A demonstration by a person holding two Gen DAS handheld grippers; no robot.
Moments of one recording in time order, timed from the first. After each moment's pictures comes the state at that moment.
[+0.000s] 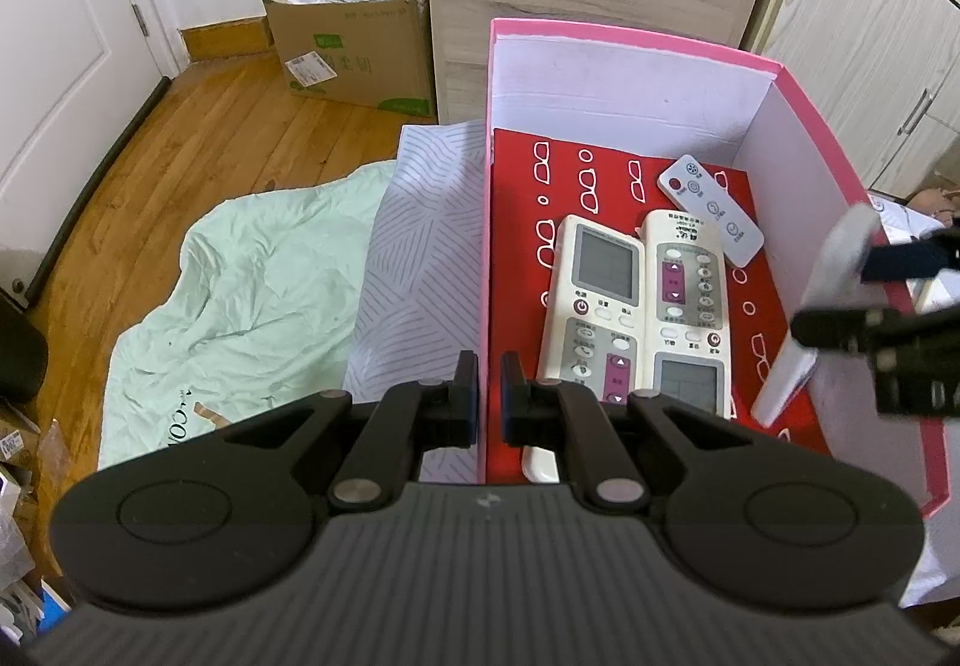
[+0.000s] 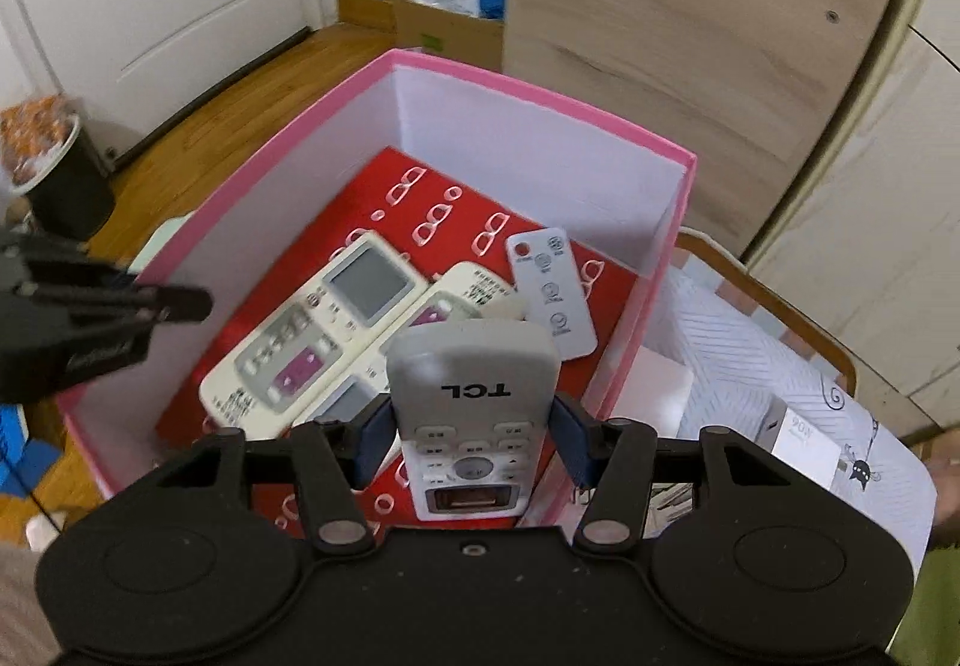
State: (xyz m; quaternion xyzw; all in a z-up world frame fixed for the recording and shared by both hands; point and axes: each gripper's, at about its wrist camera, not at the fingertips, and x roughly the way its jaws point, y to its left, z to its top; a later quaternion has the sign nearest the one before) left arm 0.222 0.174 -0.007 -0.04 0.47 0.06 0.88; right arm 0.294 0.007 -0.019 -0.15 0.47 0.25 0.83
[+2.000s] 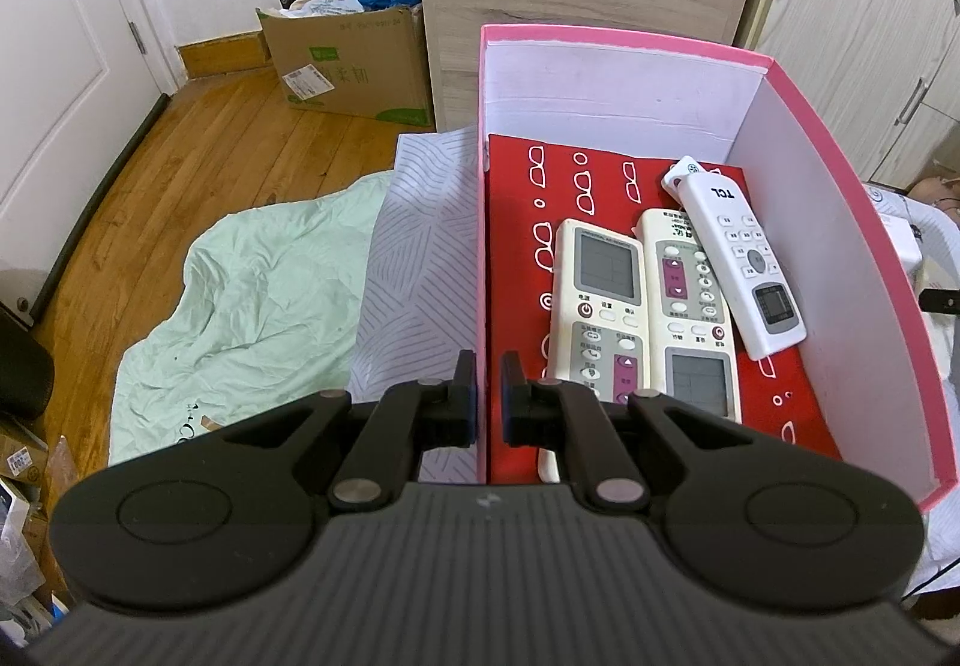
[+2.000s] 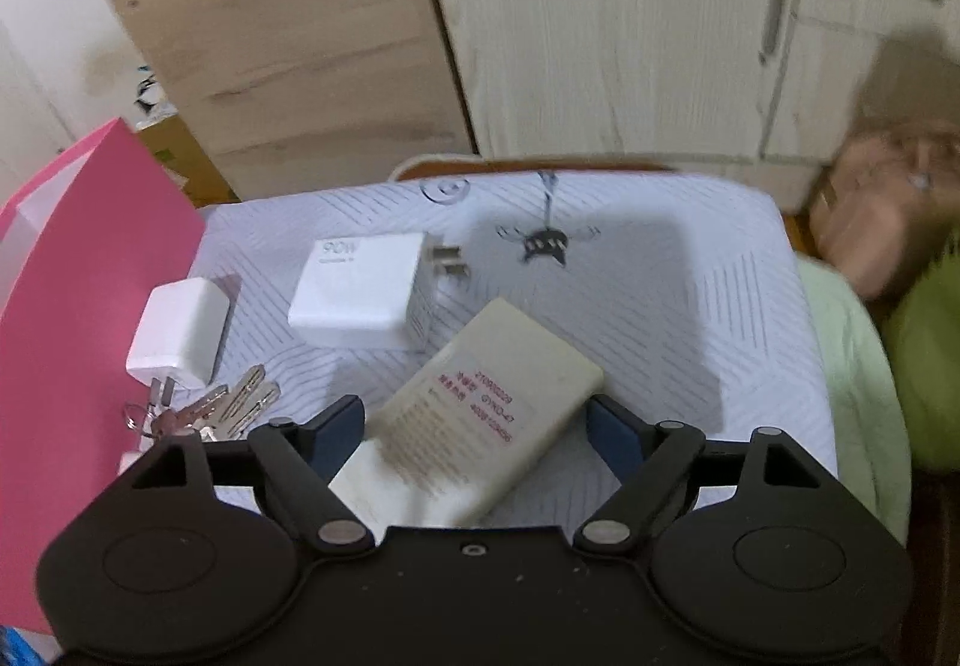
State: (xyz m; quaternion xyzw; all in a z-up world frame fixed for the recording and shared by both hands) left arm 0.218 0.168 -0.007 -0.03 0.47 0.05 0.88; right arm 0.324 -0.226 -0.102 0.04 0.46 0.10 0.88
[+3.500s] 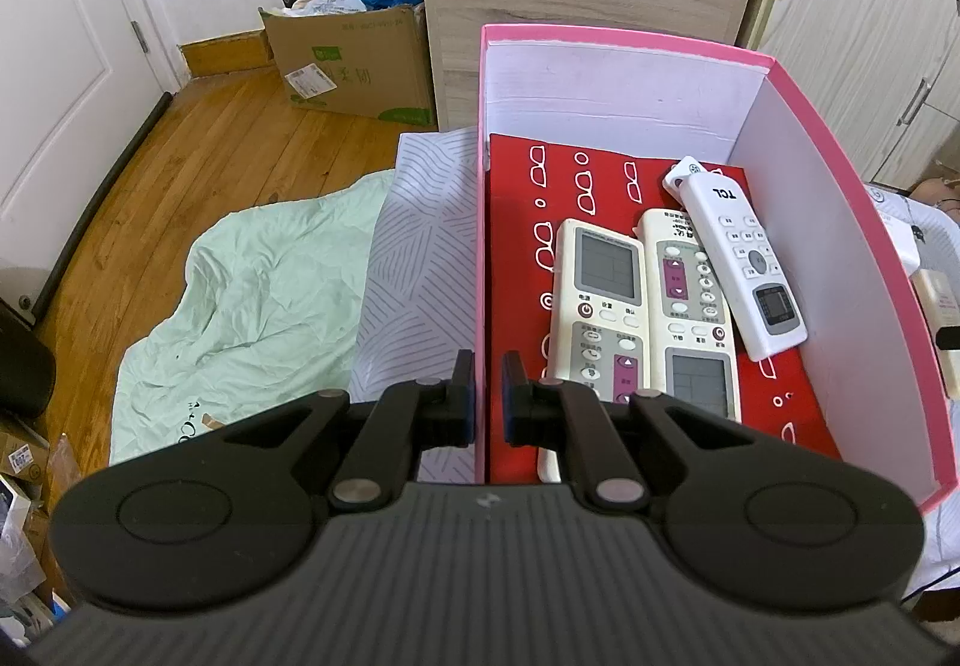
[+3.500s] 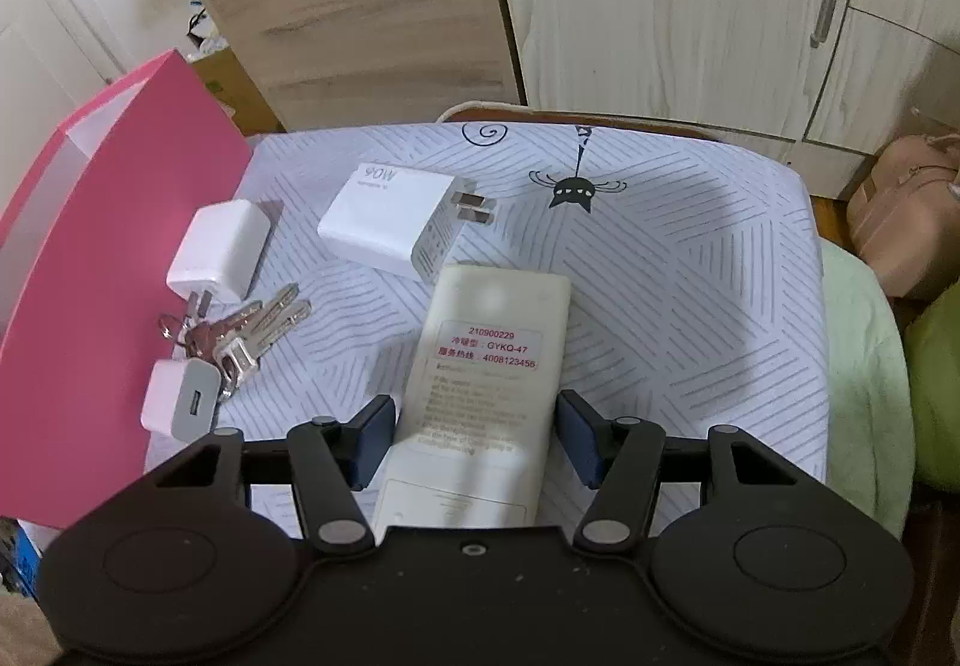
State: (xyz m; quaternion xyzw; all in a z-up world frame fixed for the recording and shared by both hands) left arm 0.217 0.169 -0.004 -0.03 0.47 0.05 0.88; right arm 0.313 -0.232 -0.096 0.01 0.51 0.15 0.85
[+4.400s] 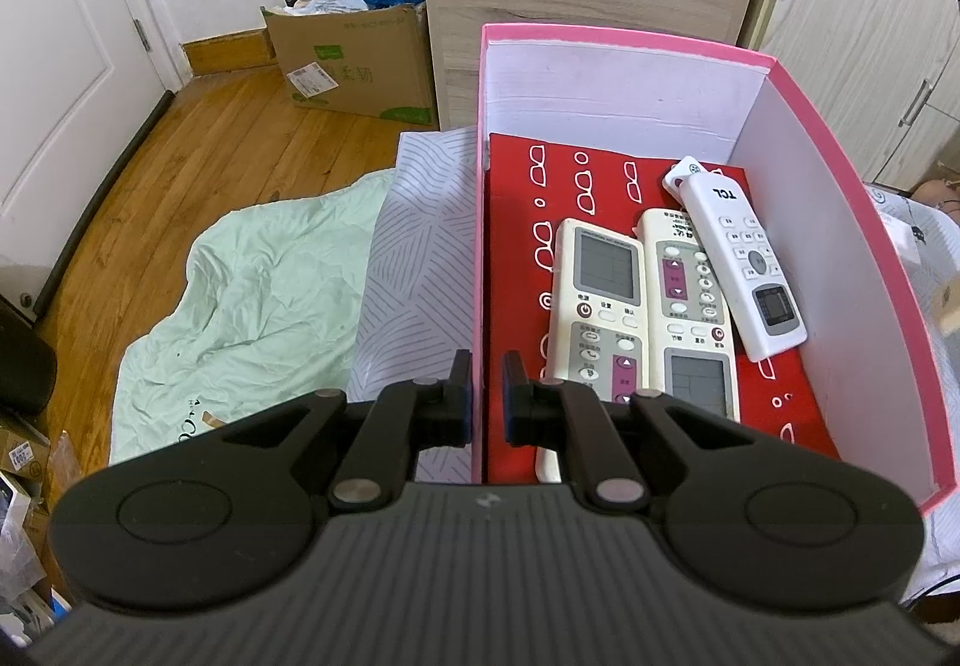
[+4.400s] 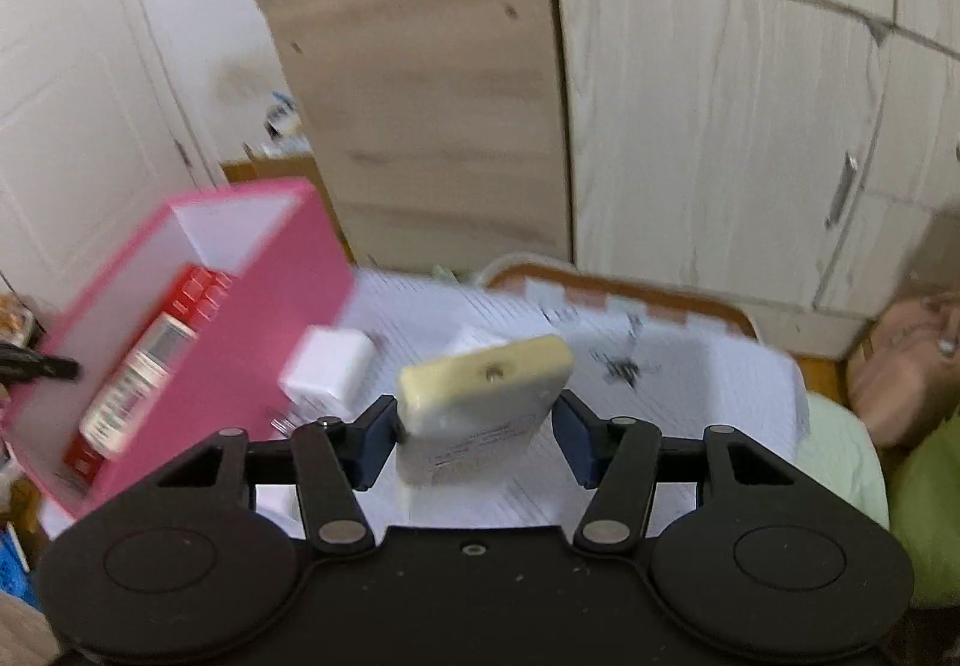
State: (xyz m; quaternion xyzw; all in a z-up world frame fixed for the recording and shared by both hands) left arm 0.216 0.171 -0.003 -0.03 0.47 0.05 0.88; right arm 0.268 -0.211 -0.006 0.00 0.36 0.21 0.91
